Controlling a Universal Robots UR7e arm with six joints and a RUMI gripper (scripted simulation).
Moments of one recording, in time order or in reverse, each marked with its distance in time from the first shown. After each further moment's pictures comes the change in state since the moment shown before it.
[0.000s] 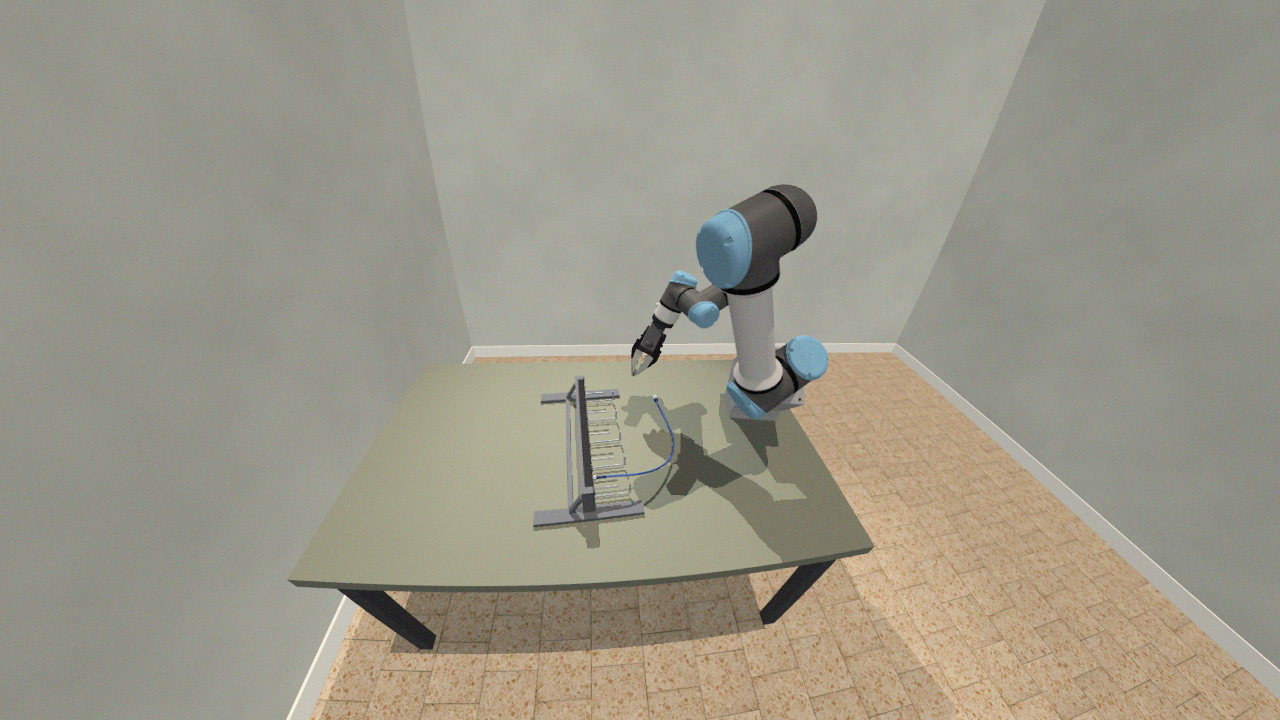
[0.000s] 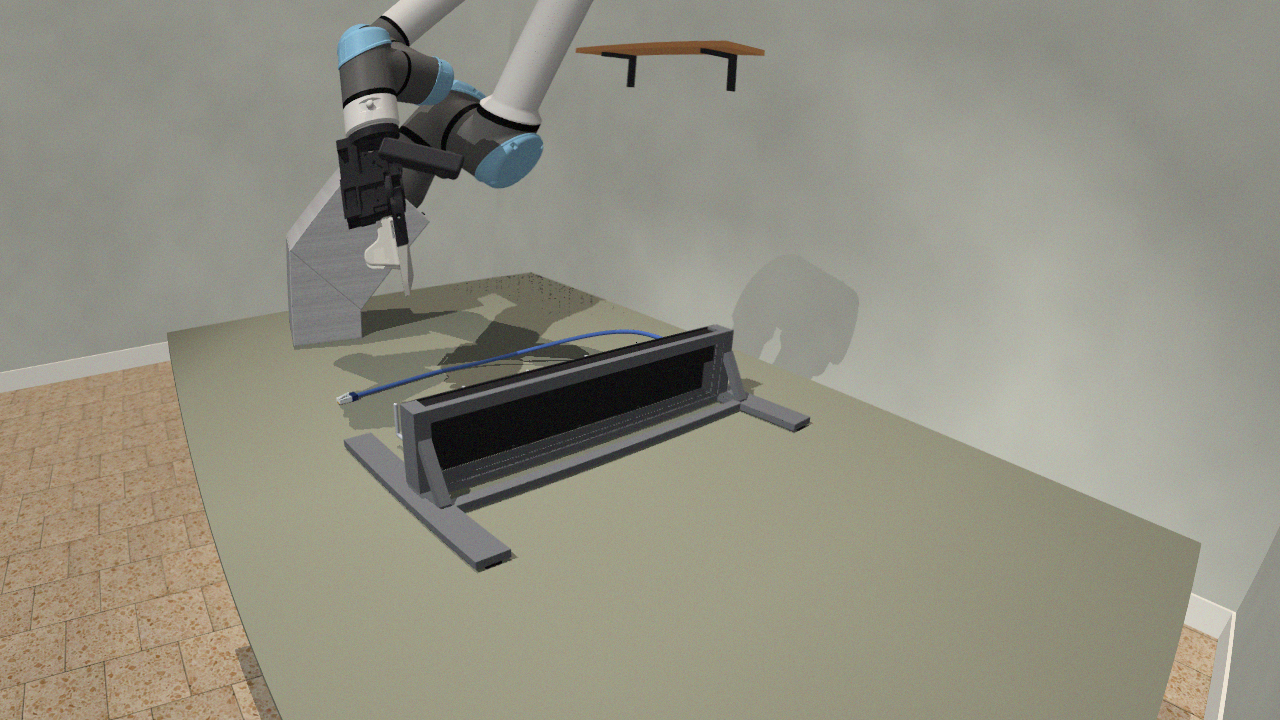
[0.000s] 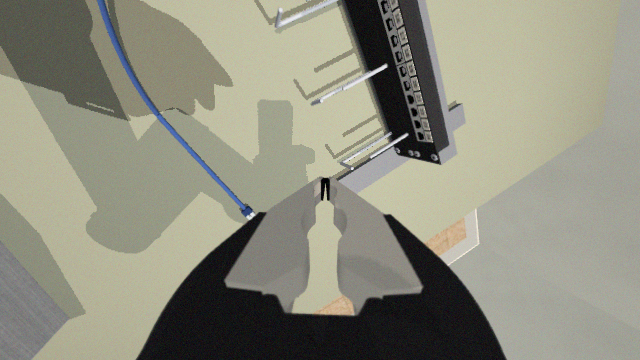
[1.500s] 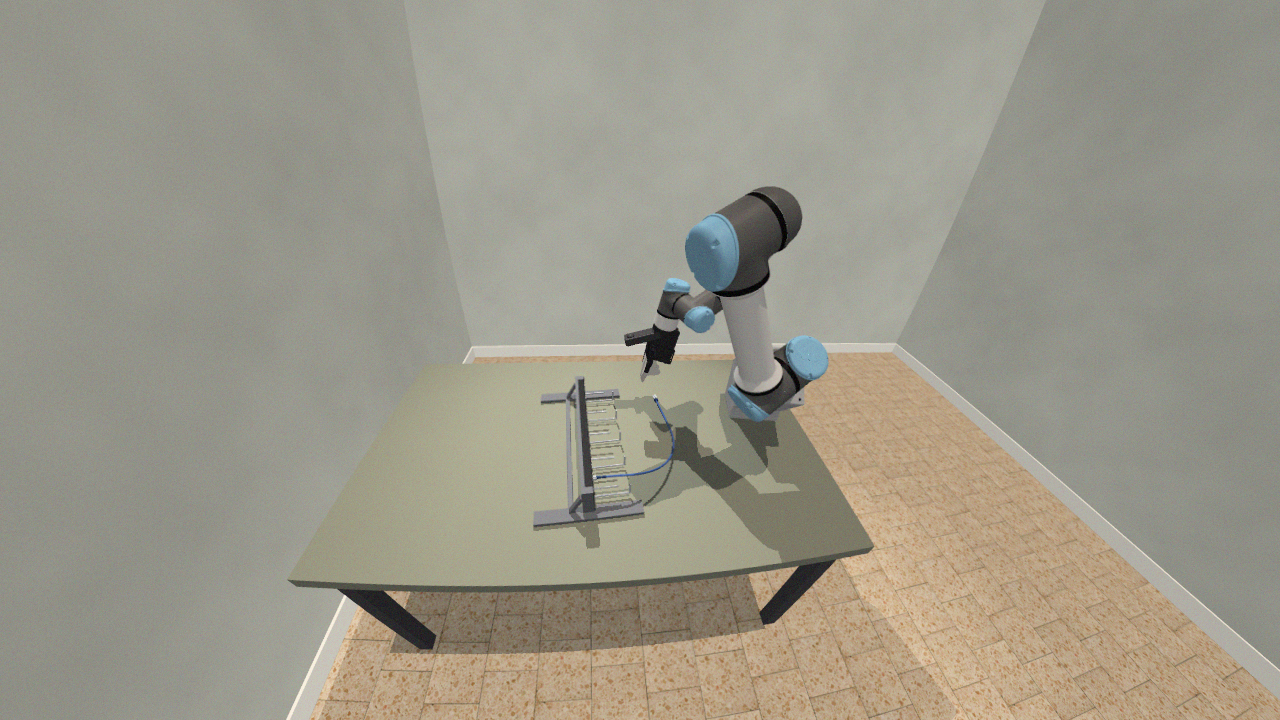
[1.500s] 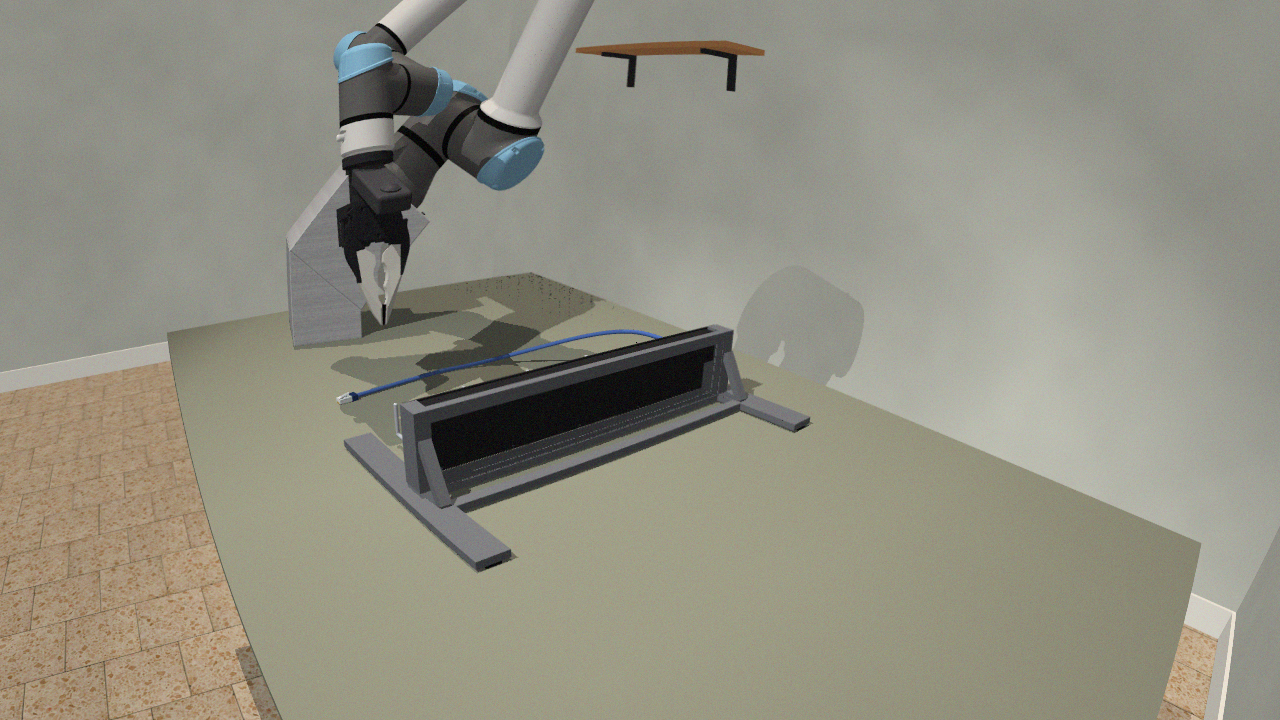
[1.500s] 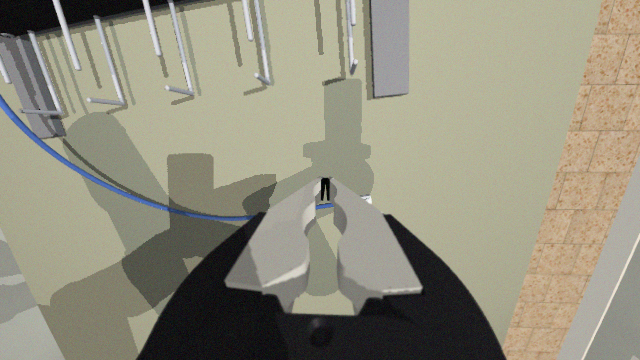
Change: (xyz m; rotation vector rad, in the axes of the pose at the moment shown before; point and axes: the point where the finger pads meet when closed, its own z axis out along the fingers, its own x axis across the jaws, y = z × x) arm -0.033 0.039 0.025 -0.175 -0.096 1.229
